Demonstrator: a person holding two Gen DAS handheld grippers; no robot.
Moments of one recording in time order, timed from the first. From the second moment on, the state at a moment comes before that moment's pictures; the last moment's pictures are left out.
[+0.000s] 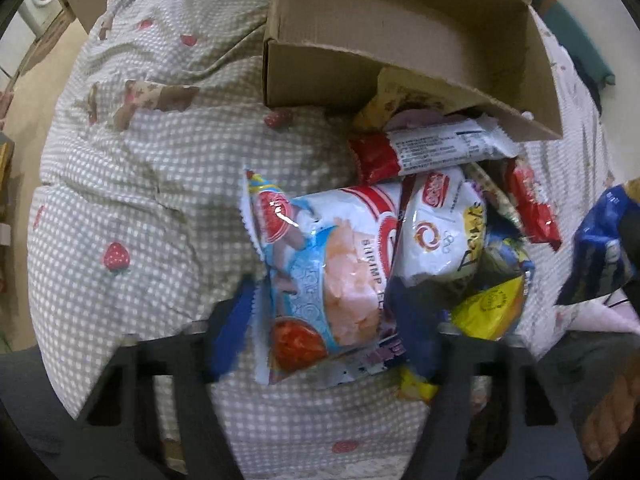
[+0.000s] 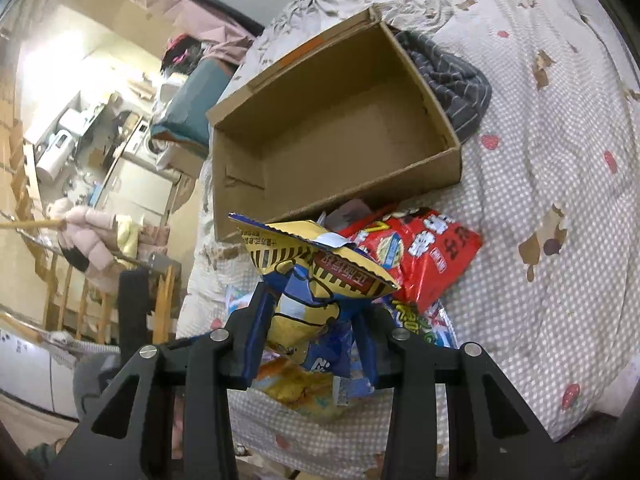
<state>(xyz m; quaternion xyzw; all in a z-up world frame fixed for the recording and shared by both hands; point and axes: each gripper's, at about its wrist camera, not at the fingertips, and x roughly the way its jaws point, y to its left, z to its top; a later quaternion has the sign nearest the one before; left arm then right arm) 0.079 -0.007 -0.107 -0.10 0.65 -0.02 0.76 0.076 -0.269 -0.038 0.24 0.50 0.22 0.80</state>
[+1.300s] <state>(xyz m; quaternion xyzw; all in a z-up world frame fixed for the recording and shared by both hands) 0.095 0.019 0.038 -0.10 0.50 -0.04 0.86 0.109 -0.280 0.008 0.23 0.45 0.23 0.83</state>
